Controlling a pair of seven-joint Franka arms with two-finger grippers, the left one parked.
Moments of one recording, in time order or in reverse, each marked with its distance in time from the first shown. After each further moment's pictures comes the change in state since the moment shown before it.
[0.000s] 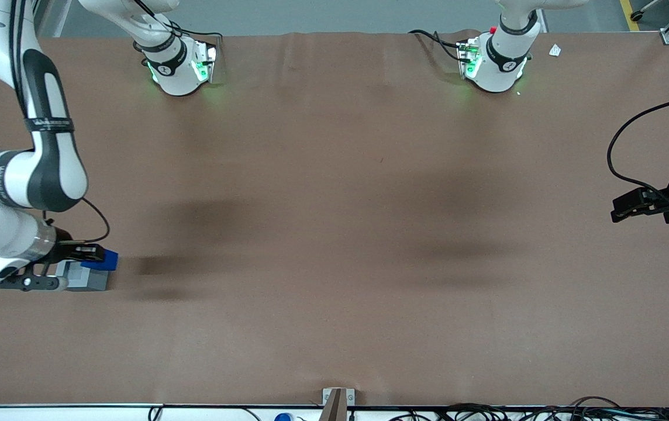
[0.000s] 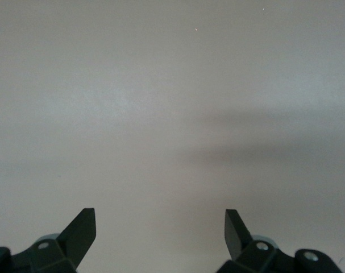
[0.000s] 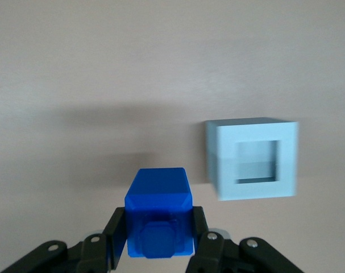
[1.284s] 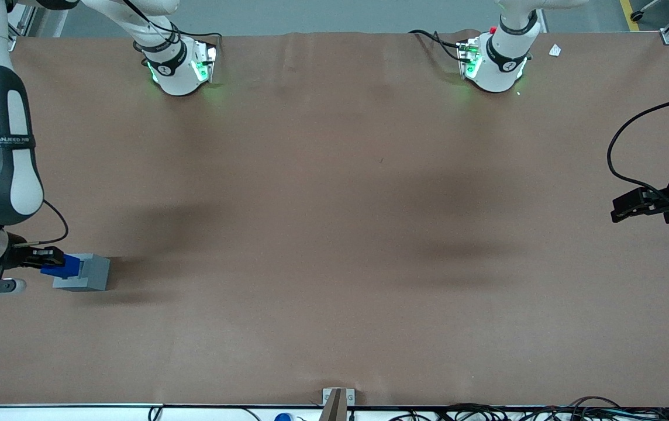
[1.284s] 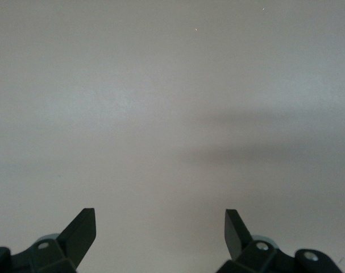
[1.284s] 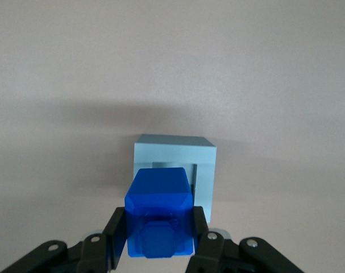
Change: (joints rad) arm -0.113 0.093 -0.002 0.102 -0.002 0.020 -0.193
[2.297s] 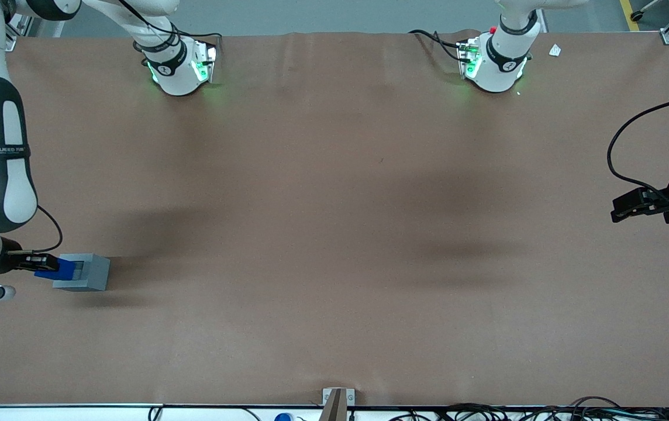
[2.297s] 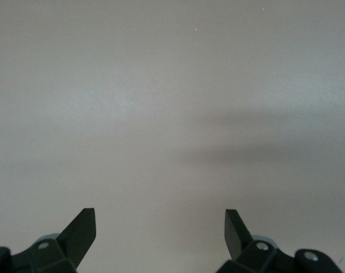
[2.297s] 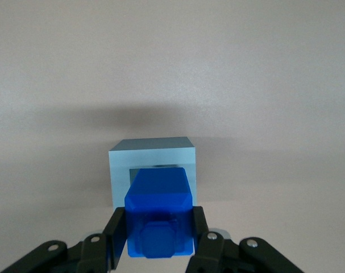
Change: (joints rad) arm -0.030 0.032 0.001 0.026 0.001 0.003 0.060
